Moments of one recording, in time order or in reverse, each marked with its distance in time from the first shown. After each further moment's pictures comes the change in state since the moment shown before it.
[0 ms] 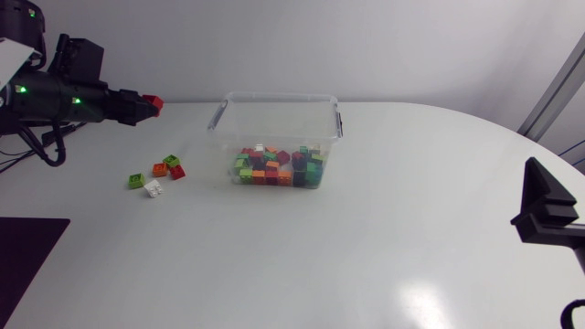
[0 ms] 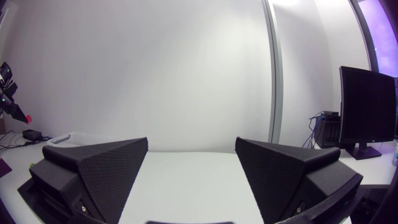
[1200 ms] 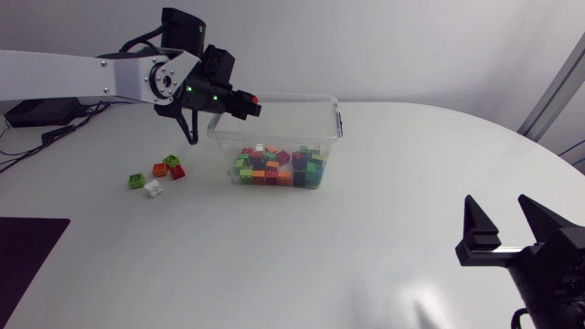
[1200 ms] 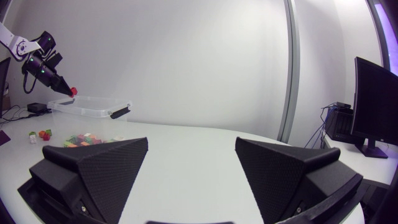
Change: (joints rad) left arm -0.341 0.513 0.328 0.220 -0.170 -0.075; right arm -0.006 -0.001 -0.239 0.113 -0.071 -0.019
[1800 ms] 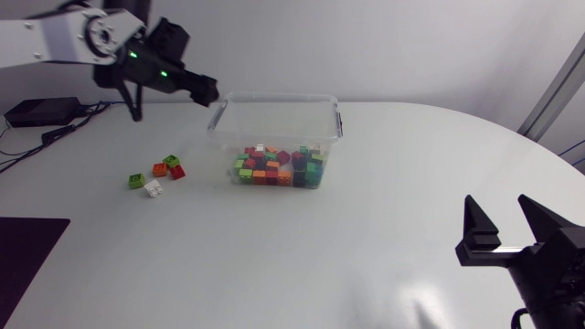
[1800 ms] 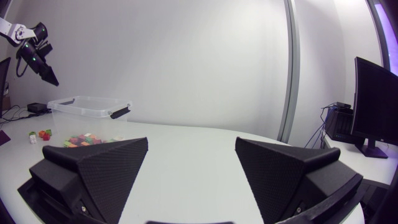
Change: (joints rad) left arm 0.166 -0.119 0.087 -0.272 -0.001 0.161; right arm 0.000 0.000 0.000 0.000 0.000 -0.001
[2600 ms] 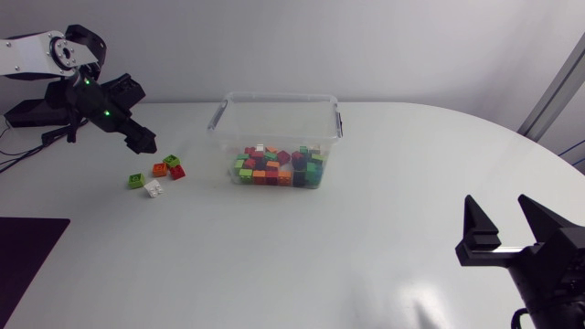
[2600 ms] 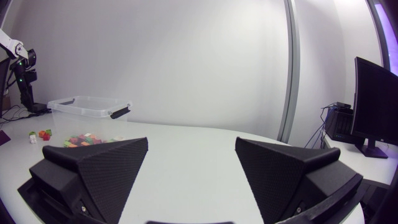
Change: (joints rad) left arm 0.268 0.147 0.049 -0.374 -0.060 0.421; right arm 0.000 0.000 0.000 0.000 0.000 0.000
